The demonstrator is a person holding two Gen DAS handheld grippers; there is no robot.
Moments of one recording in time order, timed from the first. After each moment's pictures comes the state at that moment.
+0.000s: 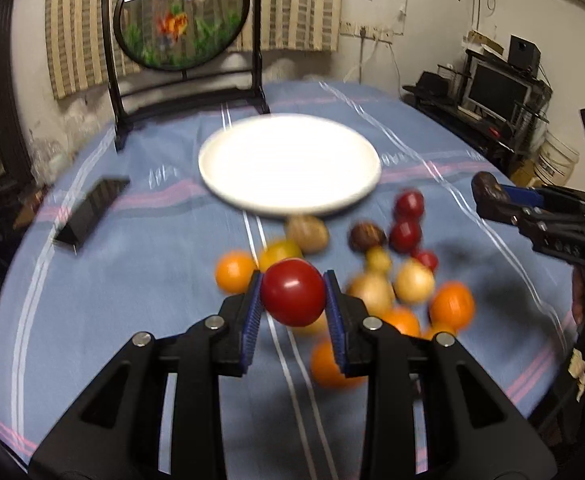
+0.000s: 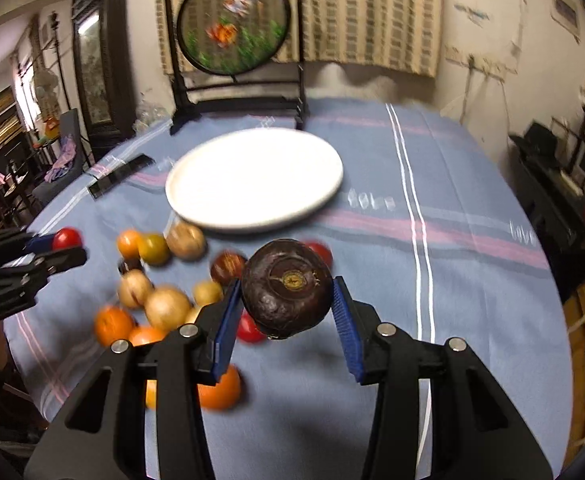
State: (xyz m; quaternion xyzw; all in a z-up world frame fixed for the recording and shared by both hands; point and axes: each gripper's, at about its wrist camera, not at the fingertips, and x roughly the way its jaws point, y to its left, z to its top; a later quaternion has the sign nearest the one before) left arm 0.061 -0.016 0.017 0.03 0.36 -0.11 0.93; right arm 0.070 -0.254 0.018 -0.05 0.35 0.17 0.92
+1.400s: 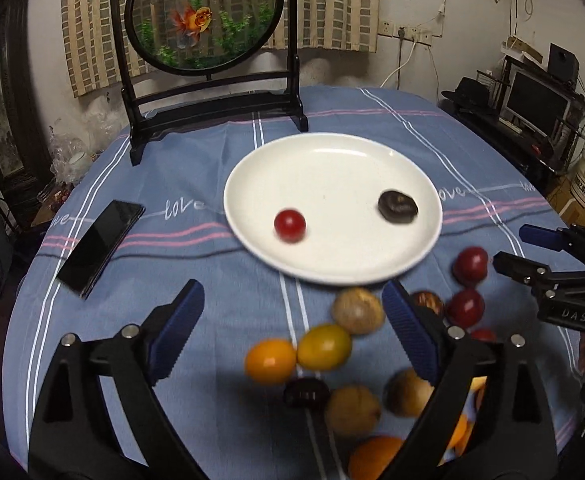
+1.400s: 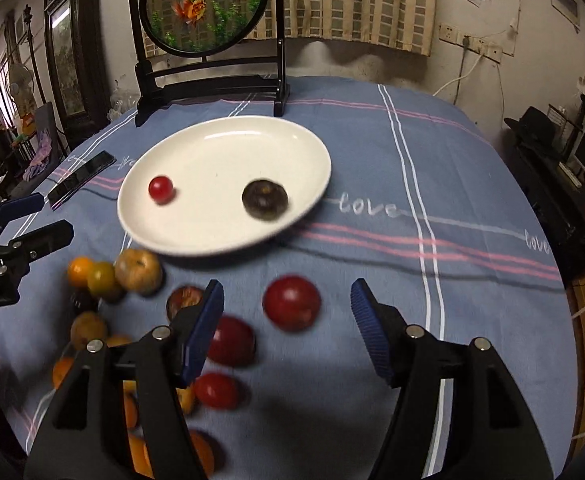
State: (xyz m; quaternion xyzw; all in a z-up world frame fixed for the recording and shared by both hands) left arm 0.128 -0.014 0.013 0.03 0.38 -0.06 0.92; right arm 0.132 -0.246 -0.005 -0.04 0.39 0.13 0.91
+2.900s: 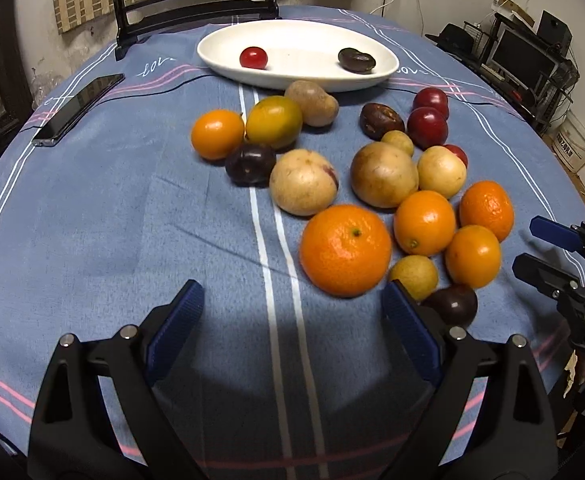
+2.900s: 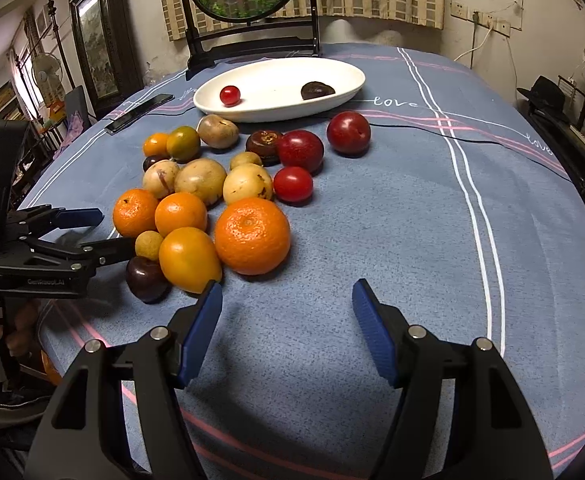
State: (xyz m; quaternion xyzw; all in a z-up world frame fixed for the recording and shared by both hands) left arm 0.031 -0.024 -0.068 0.01 0.47 -0.09 0.88; right arm 0.003 -0.248 -0.055 -0.03 0.41 0.18 0.89
